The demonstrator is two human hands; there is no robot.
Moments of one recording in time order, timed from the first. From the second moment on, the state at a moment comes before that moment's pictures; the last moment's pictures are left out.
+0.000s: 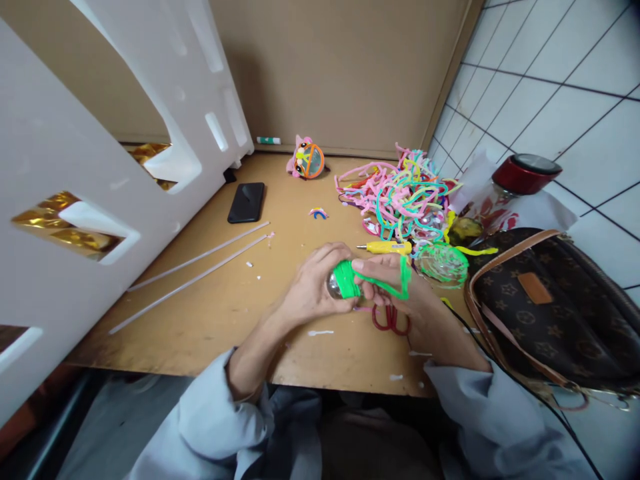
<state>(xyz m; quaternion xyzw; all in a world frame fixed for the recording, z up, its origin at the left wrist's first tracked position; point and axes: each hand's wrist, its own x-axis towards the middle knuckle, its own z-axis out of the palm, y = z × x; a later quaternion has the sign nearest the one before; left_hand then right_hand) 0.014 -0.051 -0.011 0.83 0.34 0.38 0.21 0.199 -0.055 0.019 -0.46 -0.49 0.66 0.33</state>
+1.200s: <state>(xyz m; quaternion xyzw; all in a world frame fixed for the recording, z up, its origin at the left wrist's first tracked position) 0.013 -0.049 -0.010 0.84 0.33 0.38 0.22 0.189 -0.072 0.012 -0.52 -0.56 0.49 0.42</state>
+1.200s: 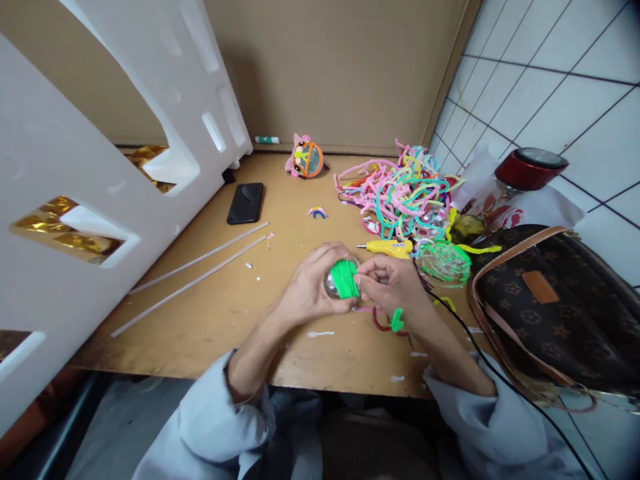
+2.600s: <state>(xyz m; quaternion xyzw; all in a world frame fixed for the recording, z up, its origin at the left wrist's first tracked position) 0.013 -0.047 -0.016 0.83 0.33 0.40 0.22 0.184 -0.063 -0.017 -0.45 -0.72 0.08 0.52</state>
